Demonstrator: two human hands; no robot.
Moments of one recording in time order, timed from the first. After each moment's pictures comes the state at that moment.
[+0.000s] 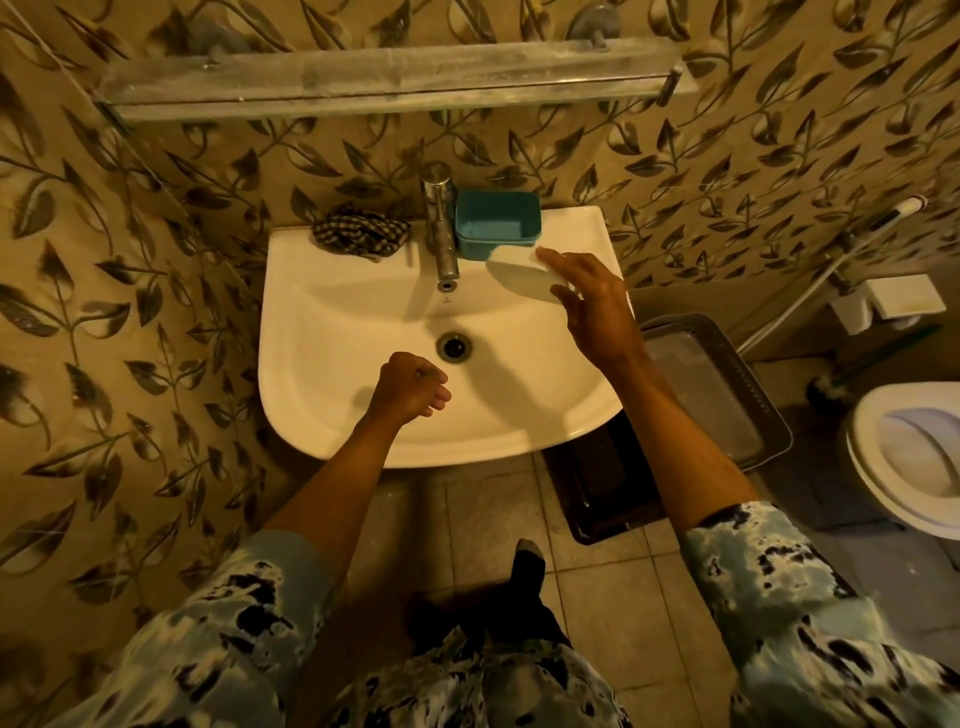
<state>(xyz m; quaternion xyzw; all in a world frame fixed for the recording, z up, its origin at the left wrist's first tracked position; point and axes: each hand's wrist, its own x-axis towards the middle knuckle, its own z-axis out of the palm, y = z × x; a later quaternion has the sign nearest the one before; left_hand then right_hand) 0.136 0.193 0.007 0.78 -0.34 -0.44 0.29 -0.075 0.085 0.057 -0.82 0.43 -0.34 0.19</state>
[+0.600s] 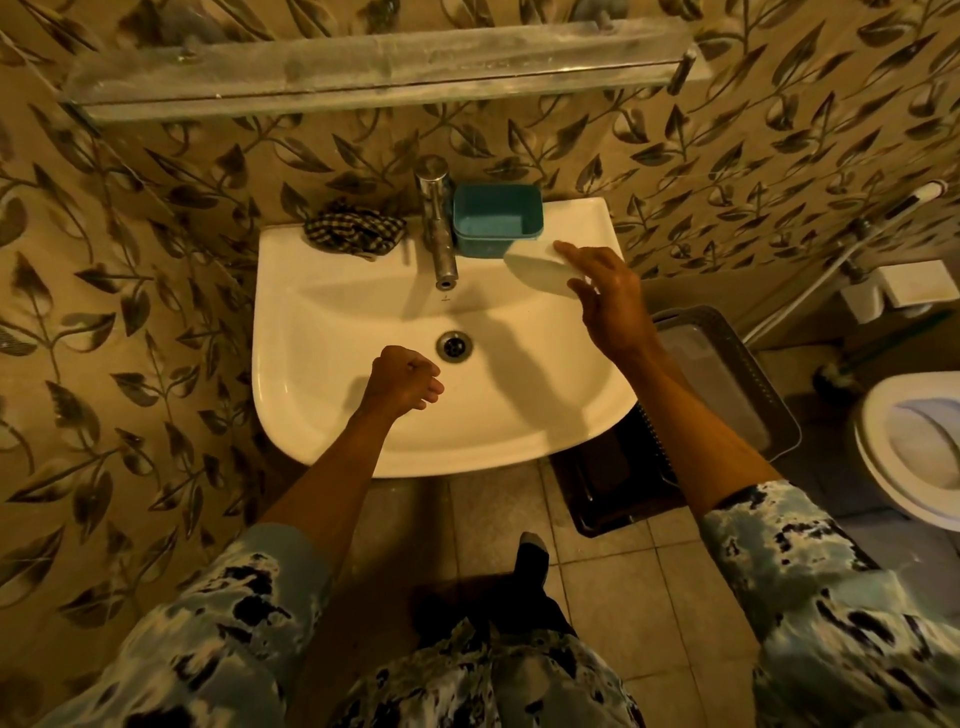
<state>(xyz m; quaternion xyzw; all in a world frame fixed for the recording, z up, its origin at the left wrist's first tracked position) 0.151 0.171 -0.006 0.78 -0.33 -0.45 0.29 -0.083 0.058 0.045 -0.83 0.44 -0.29 0.20</state>
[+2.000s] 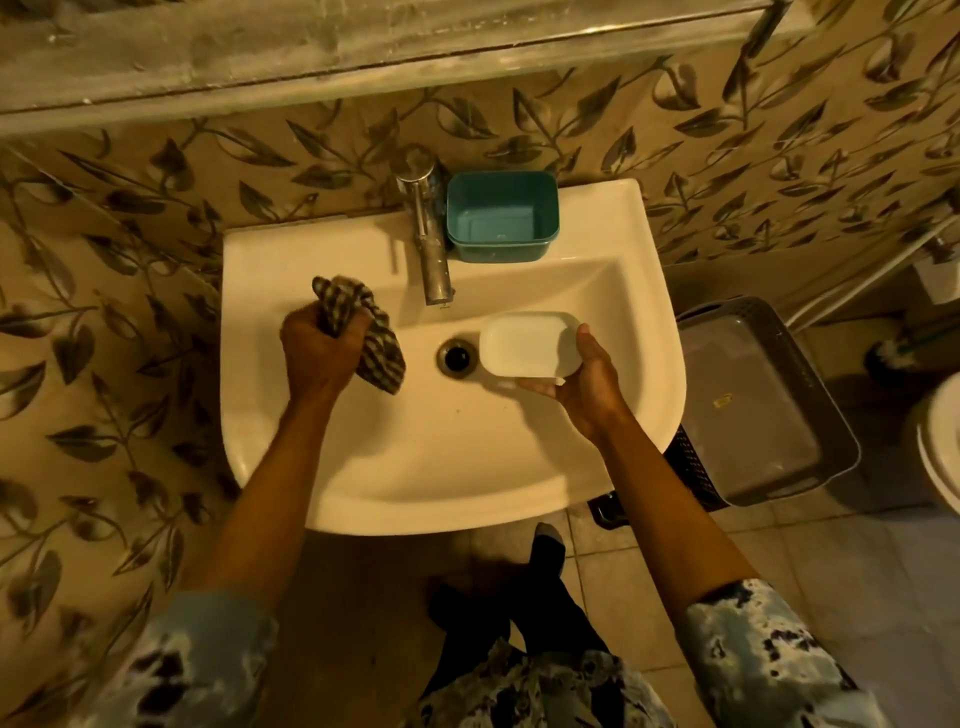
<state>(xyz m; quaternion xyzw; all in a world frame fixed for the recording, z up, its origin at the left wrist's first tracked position) 0.220 0.106 -0.017 0.81 -0.33 -0.20 0.43 -0.046 0.044 -0.054 -0.17 0.50 -0.36 0.77</state>
